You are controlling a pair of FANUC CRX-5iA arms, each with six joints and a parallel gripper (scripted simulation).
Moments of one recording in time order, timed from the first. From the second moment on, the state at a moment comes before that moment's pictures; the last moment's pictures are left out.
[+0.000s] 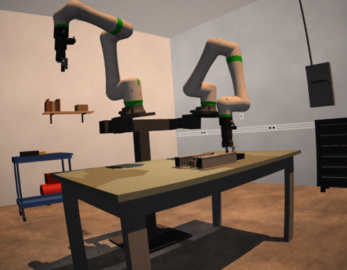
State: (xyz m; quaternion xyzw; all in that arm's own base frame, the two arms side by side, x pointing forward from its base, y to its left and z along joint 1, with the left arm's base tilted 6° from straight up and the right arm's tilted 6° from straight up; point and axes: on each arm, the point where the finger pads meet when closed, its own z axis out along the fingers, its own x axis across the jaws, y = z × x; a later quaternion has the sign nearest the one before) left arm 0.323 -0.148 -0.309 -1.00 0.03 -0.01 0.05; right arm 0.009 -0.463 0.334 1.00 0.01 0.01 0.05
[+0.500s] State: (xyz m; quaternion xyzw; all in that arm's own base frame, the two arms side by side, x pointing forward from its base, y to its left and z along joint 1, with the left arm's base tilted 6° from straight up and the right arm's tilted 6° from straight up) left arm 0.323 -0.148 -0.305 -1.00 0.03 -0.01 0.05; right arm 0.009 -0.463 0.334 1.00 0.01 0.01 0.05
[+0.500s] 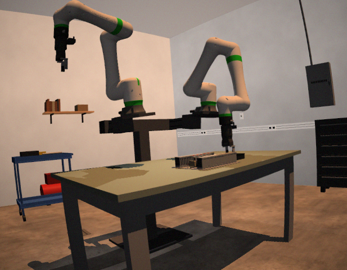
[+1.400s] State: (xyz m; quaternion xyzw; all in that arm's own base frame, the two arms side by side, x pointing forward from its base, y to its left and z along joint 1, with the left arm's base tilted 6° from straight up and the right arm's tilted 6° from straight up) left arm 0.323 -0.149 -0.294 -1.00 0.03 -0.01 0.05; right arm 0.009 -0.463 0.334 1.00 0.01 0.01 0.05
